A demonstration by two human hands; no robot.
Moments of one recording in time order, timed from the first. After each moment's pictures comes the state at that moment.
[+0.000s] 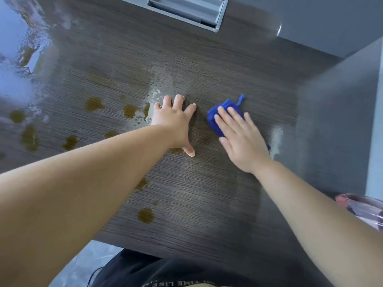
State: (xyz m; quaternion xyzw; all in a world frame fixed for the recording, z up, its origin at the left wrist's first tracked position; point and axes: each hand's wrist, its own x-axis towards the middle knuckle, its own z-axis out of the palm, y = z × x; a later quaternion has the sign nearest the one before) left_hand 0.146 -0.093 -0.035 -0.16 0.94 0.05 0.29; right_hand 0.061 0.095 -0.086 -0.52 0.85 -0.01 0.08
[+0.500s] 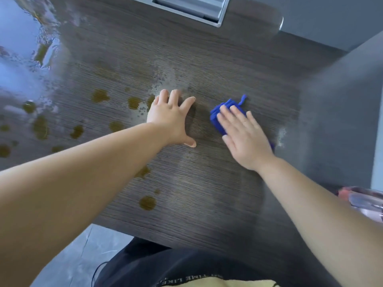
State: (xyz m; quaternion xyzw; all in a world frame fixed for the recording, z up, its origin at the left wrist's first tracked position) left_hand 0.168 -0.089 -0.031 -0.19 0.95 0.06 0.23; right_hand 0.069 0.110 -0.088 -0.53 0.84 -0.02 0.08
